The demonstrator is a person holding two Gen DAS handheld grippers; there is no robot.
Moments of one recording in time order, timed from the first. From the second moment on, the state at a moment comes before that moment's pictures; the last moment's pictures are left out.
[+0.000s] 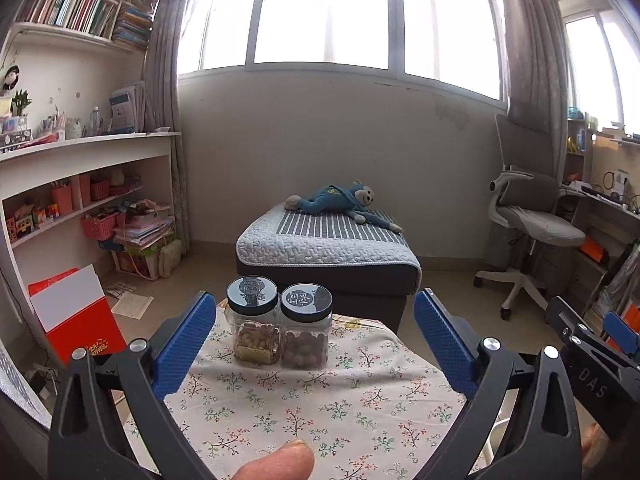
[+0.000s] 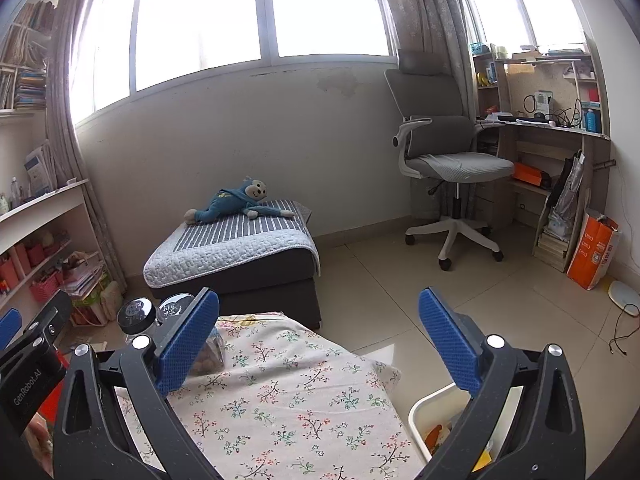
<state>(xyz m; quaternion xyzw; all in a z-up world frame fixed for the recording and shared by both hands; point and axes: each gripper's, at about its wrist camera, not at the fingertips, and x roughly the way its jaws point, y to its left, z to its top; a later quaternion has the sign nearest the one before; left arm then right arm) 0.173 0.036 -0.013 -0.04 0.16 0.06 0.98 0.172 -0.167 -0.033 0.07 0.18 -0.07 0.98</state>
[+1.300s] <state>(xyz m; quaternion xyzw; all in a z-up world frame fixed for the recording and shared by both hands) 0.179 0.043 -0.021 -0.04 0.19 0.08 0.98 0.179 -0.155 -0.039 0.04 0.18 -0.09 0.98</state>
